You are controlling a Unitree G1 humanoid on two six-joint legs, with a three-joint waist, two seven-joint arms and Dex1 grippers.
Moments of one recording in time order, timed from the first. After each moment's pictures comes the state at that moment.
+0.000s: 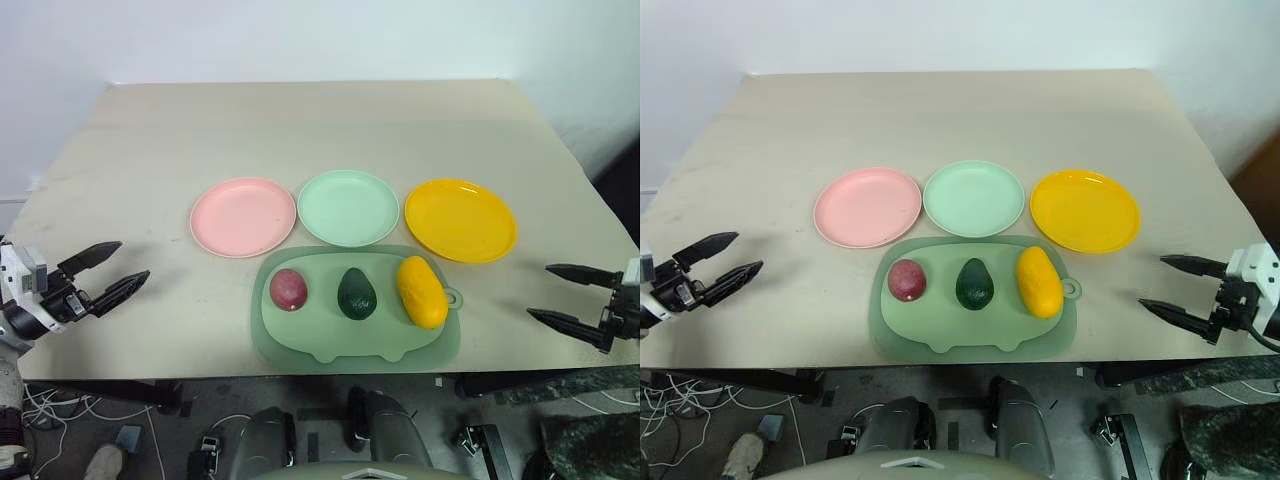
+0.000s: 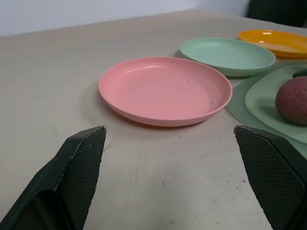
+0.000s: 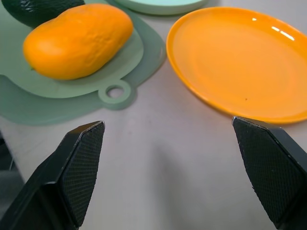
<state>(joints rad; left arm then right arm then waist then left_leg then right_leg) -0.09 0.79 0.49 0.44 -0.62 -0.03 -1.31 0.04 -0.97 -0.48 0.28 0.48 0.00 1.39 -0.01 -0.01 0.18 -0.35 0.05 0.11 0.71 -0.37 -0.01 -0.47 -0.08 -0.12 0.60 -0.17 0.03</state>
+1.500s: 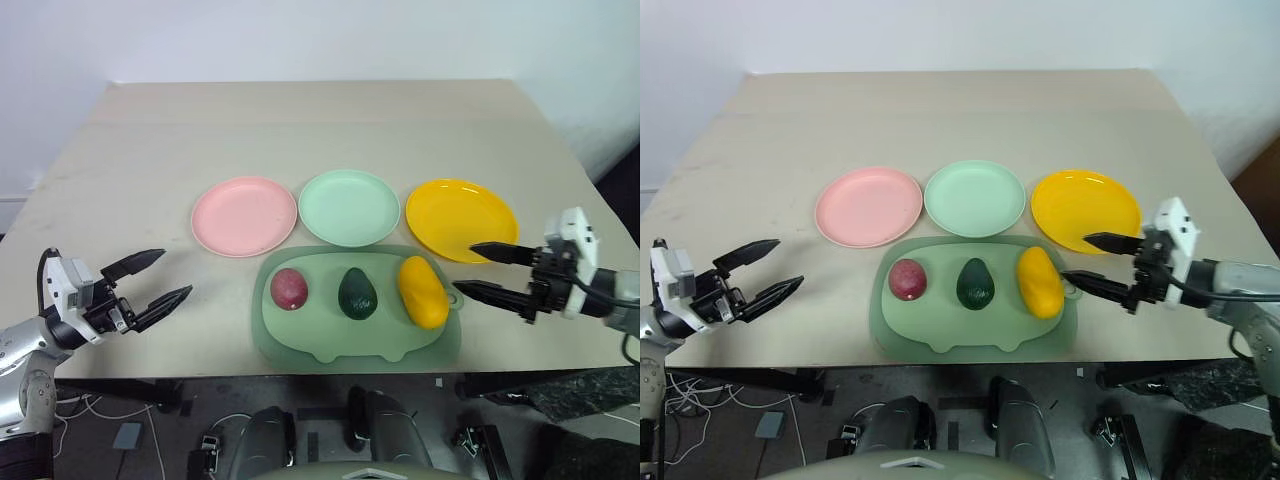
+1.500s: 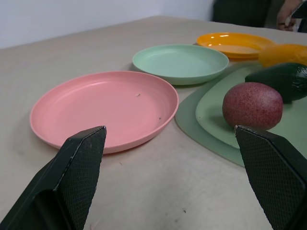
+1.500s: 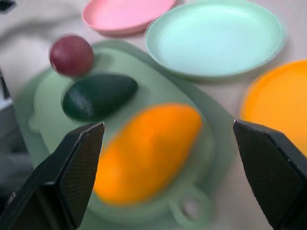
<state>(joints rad) 0.04 0.68 0.44 0.08 -0.61 -0.01 -1.22 -0.09 -0.90 -0.33 -0.42 0.79 0.84 0.88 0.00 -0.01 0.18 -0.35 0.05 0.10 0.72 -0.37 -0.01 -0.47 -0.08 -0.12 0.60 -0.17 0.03</state>
